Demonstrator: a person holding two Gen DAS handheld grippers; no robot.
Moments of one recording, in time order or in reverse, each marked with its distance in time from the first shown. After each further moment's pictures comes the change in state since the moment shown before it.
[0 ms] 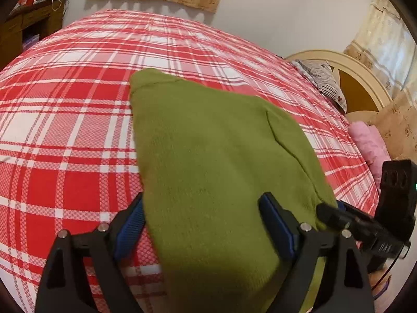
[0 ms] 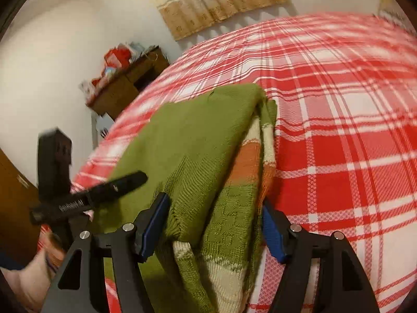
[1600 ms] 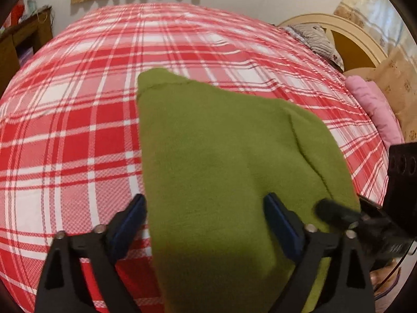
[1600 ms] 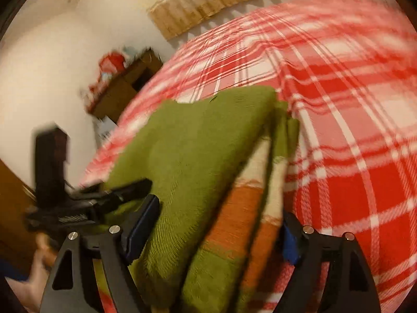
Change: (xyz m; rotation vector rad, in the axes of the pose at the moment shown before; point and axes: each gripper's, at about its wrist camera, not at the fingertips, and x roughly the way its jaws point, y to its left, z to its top) left arm -0.060 -0.015 -0.070 0.155 0.114 0.074; right arm -0.040 0.056 -0.098 0.081 0.012 -0.028
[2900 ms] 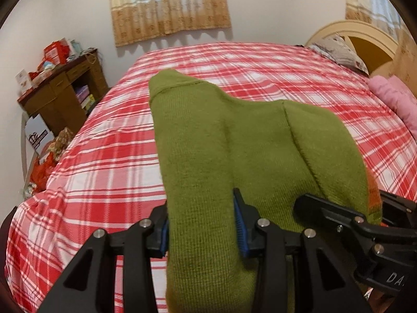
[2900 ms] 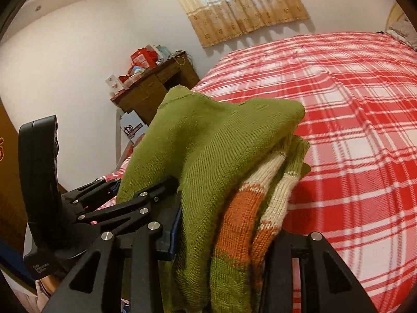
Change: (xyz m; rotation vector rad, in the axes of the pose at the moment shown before) left arm -0.127 0.015 -0.059 0.039 -0.197 0.344; right arm -0.044 0.161 -0.044 -0.125 -0.088 0.090
